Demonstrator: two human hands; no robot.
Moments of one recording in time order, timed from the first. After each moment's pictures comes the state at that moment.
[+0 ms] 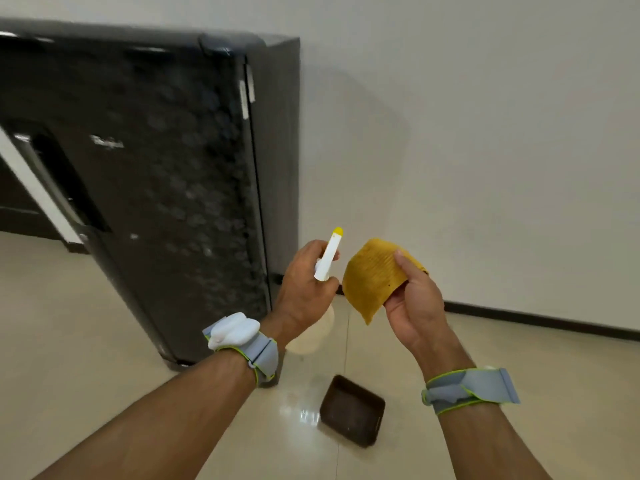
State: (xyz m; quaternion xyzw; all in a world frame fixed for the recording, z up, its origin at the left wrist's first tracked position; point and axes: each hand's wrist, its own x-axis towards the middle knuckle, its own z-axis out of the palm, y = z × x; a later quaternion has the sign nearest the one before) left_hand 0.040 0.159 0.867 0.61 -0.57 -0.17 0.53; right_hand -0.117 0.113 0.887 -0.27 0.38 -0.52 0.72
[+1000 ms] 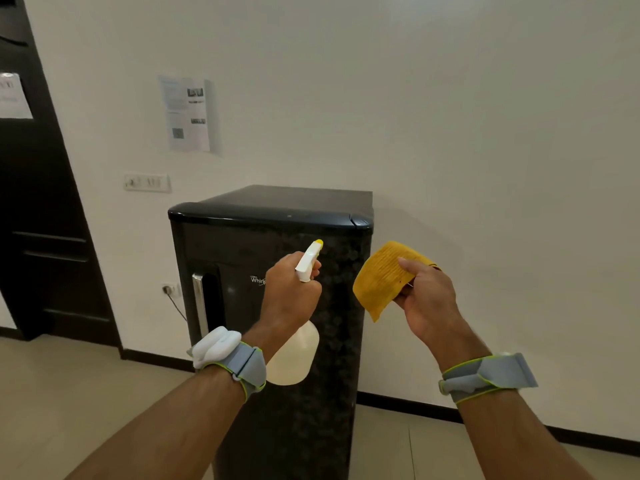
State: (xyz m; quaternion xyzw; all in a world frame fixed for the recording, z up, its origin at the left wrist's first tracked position) left_hand 0.294 0.252 1.065 0.63 -0.52 -0.07 0.58; right_hand 0.116 0.170 1.078 -0.37 0.34 -0.56 0.66
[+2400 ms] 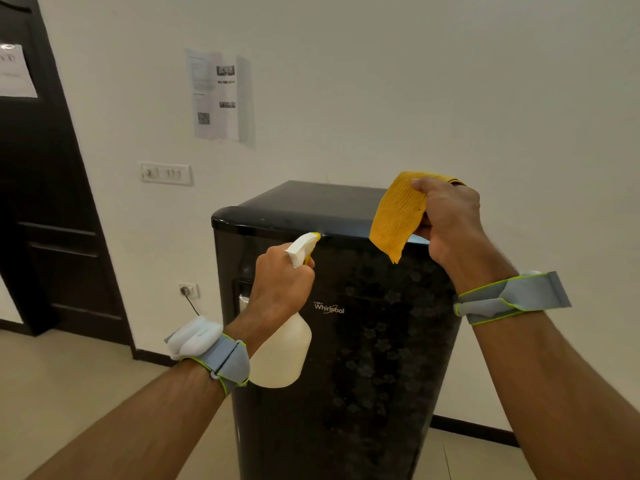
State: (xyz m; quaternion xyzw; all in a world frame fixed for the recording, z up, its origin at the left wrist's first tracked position) left_hand 0.506 0.204 1.082 0.69 -0.48 -0.07 0.55; right_hand 0.331 0.097 1.177 -0.48 0.37 -0.62 0.50
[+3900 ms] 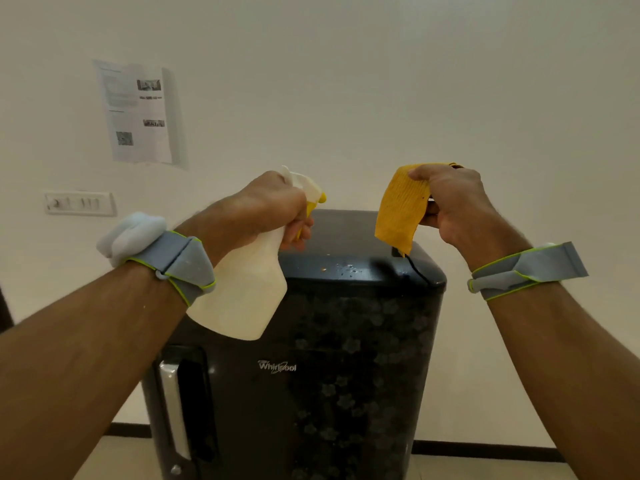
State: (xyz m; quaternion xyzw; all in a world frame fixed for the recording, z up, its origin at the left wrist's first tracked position) left_hand 0.488 0.095 1.226 0.66 -0.57 -0.26 0.42; right_hand 0.276 -0.010 1.223 -0.50 0.41 -0.62 0.43
